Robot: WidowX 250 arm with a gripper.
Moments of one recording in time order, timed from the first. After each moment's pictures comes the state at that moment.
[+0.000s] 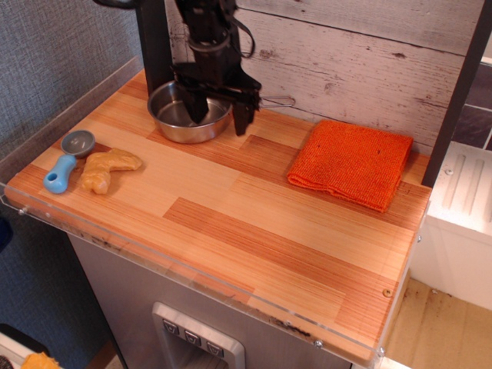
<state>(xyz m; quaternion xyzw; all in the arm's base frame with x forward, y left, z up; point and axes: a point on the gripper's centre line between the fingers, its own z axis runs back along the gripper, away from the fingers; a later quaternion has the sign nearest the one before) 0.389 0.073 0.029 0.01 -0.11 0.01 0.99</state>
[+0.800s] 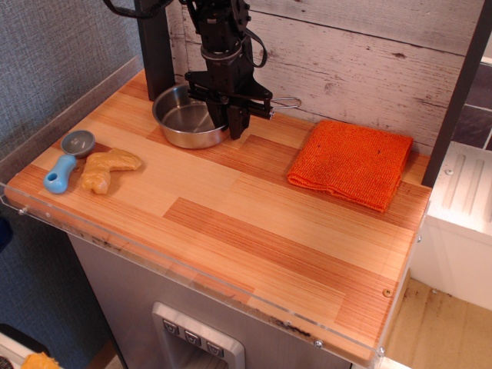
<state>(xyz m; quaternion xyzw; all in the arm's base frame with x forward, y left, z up) 0.391 0.065 0.022 0.00 -0.10 -0.01 1.00</state>
